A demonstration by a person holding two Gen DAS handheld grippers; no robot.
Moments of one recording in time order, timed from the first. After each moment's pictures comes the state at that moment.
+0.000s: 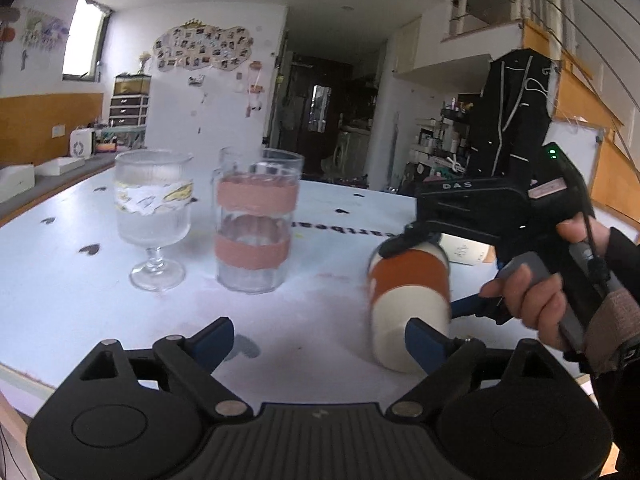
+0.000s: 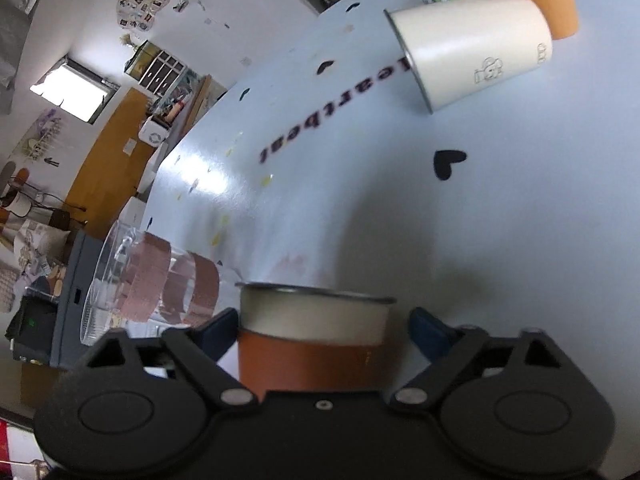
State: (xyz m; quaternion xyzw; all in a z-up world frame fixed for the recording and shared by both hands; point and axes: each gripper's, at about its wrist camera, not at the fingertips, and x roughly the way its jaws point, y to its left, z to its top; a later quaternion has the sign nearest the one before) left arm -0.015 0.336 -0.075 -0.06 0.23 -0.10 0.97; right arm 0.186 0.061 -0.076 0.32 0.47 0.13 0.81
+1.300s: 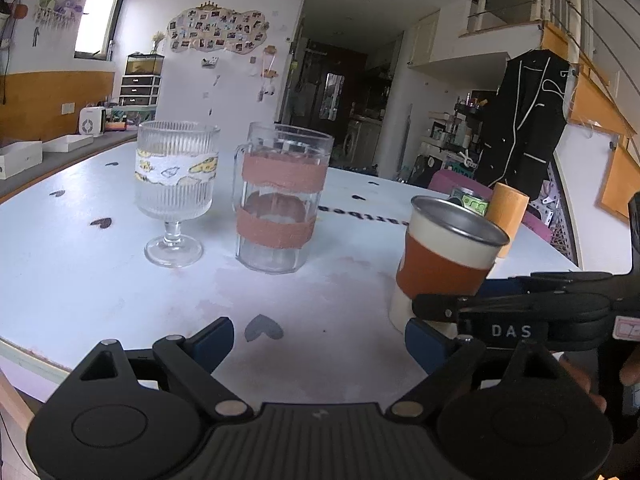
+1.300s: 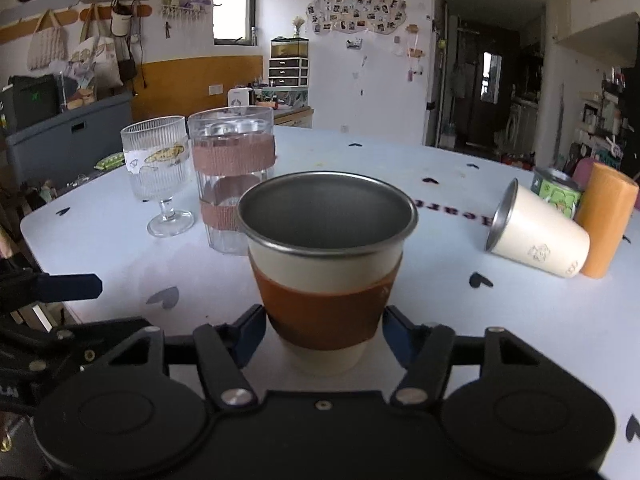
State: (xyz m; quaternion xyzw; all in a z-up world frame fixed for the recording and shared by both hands) left arm -0.014 0.357 -0.088 -0.08 0.25 -0.09 0.96; right arm 0.081 0.106 -0.048 -0.06 0.27 0.20 0.94
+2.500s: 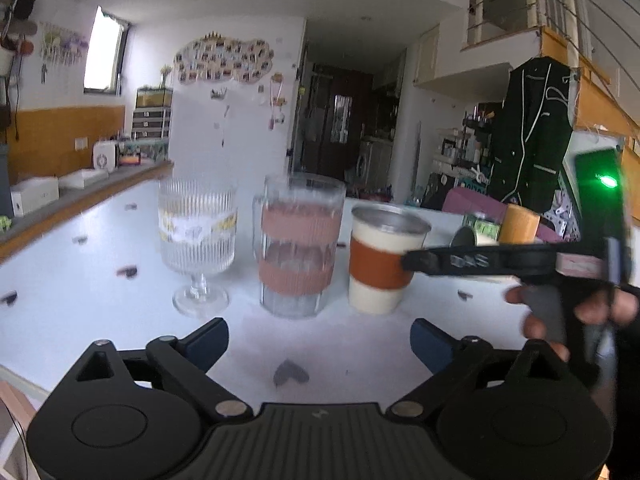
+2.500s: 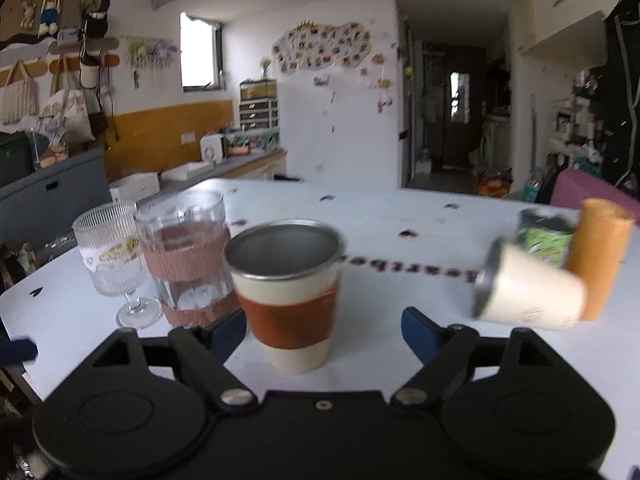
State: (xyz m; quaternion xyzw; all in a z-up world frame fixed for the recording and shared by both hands) left arm -0.023 0.358 -0.054 -0.05 0.20 -0.06 0.98; right arm 0.123 0.106 -0.014 -0.01 0.21 0.16 0.96
